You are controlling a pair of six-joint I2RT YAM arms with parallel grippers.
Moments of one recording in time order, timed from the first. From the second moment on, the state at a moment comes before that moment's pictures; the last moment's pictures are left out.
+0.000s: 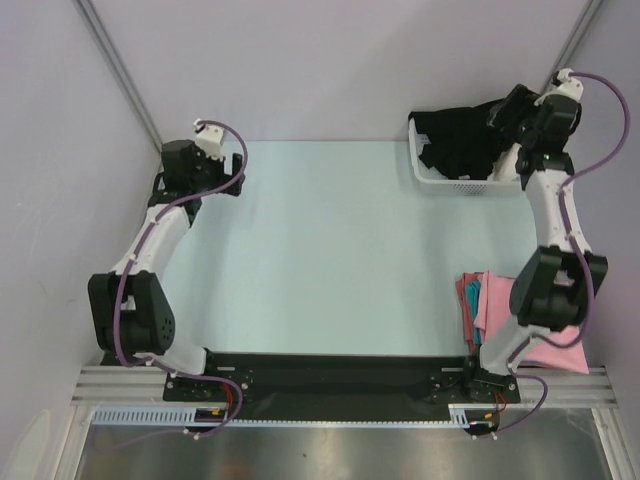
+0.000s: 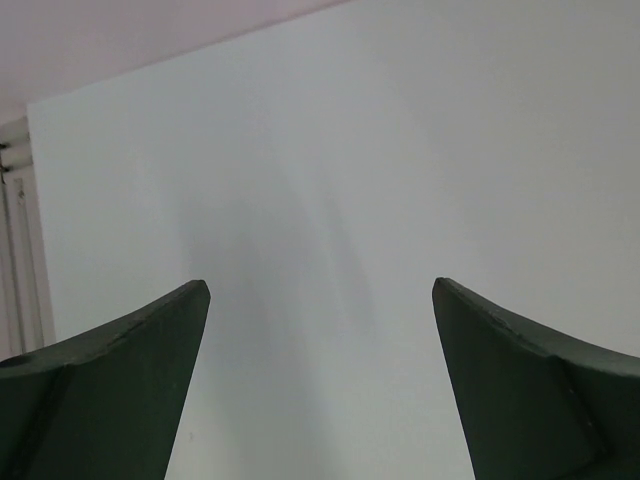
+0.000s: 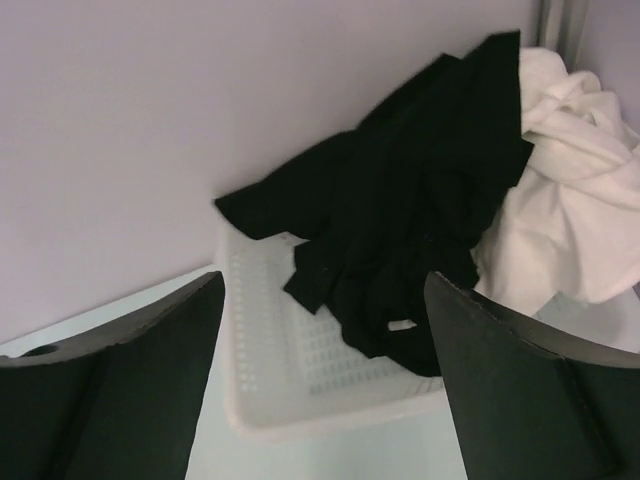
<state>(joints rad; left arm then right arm) 0.01 1.51 1.19 -0.06 0.26 0.20 -0.20 1.66 1.55 -0.02 -0.09 0.34</state>
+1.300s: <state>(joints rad) 0.01 1.57 1.40 -0.64 0.26 0.33 -0.04 2.00 2.26 -0.25 -0.05 0.28</state>
